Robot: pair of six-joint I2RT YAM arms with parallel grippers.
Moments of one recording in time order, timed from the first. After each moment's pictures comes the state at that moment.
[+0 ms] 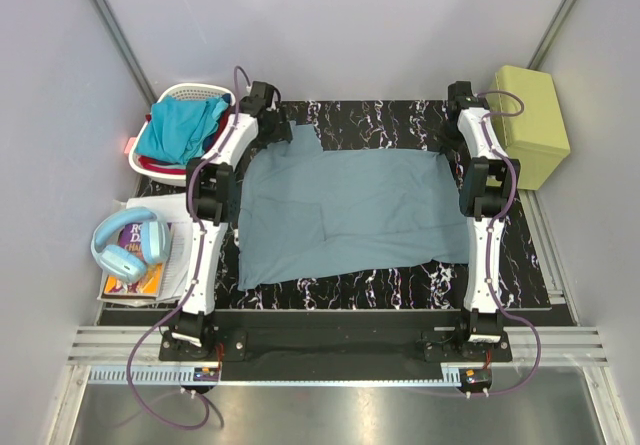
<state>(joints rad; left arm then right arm) -0.21 2.61 2.42 -0.77 0.00 -0.40 -0.03 2.60 2.42 -0.97 0.16 0.70</state>
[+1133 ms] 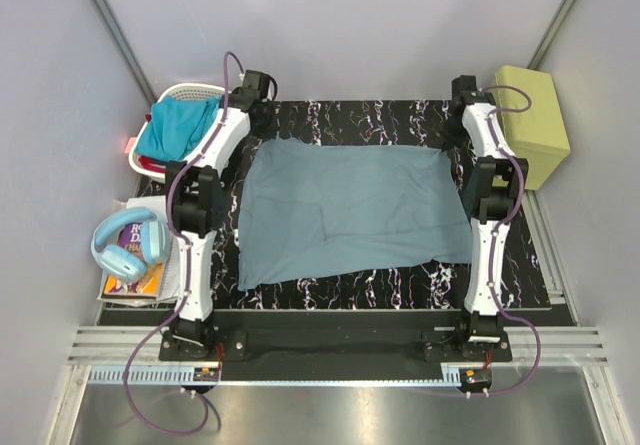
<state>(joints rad) -0.23 2.30 2.15 -0.74 -0.04 -0.40 -0.03 2.51 2.35 -0.99 0.16 0.71</state>
